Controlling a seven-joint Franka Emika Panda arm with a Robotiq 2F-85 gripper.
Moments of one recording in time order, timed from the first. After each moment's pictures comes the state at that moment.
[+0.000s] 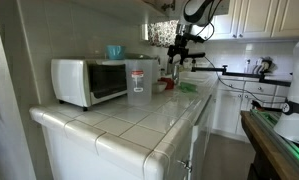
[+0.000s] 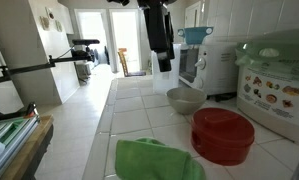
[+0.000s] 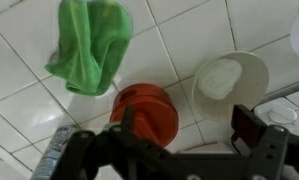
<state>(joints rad) -0.21 -0.04 -0.19 -2.22 0.05 2.37 0.19</state>
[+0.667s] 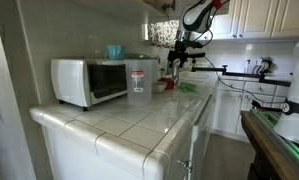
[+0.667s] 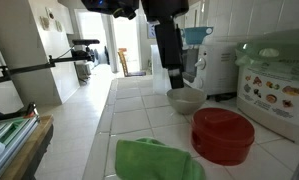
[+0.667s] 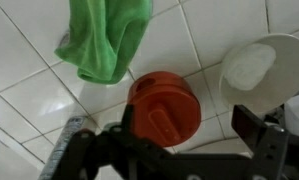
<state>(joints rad) -0.22 0.03 -0.22 -2.22 0.01 2.47 0.18</state>
